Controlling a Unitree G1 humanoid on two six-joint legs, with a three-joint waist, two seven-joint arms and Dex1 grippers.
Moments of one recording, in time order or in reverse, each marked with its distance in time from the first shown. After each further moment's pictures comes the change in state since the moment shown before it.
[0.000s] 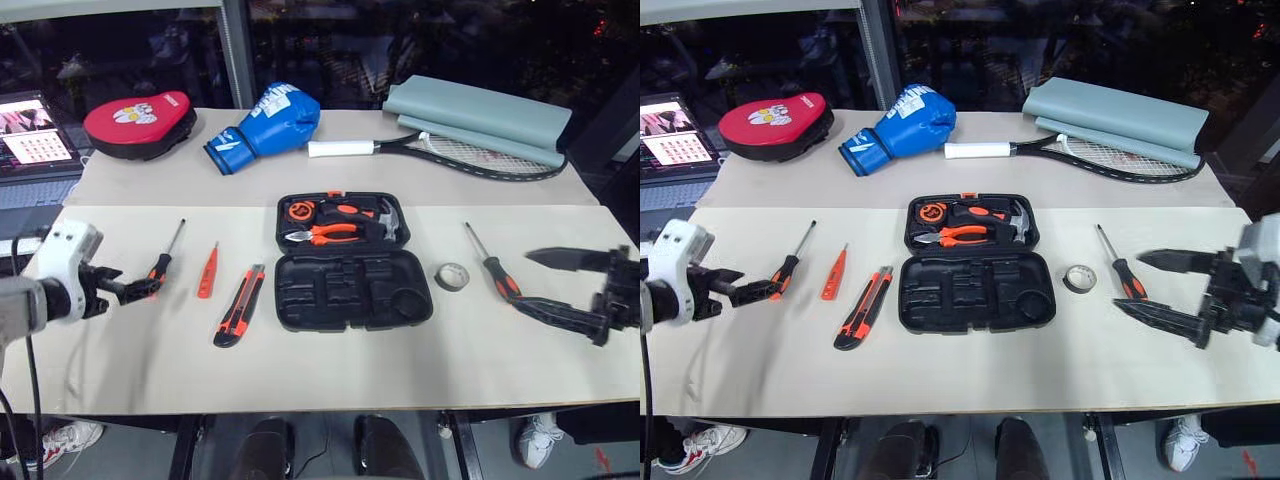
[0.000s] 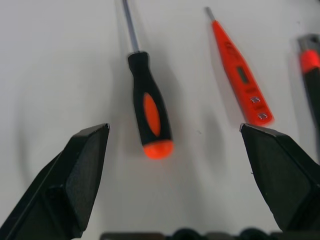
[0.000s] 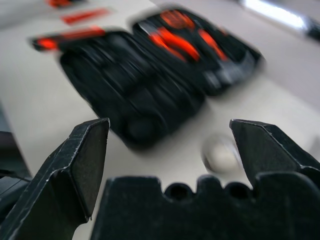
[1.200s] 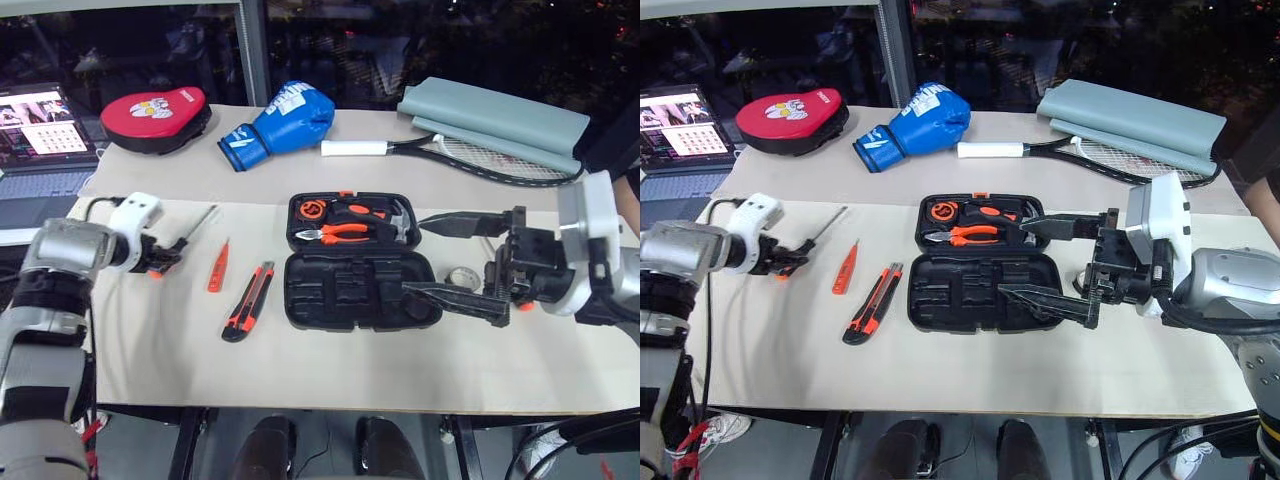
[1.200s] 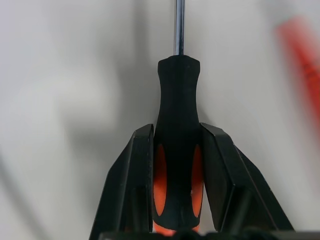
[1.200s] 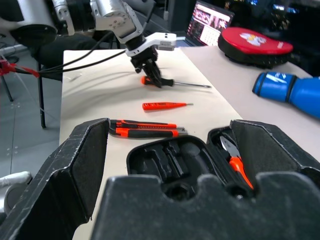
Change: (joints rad) left arm -0.564 -0.222 -0.528 0.737 0.426 -0.541 -0.326; right arm -0.251 0.078 0.241 -0.250 0.238 0.102 -0.349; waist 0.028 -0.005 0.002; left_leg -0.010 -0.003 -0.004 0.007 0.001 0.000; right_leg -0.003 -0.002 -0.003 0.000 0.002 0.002
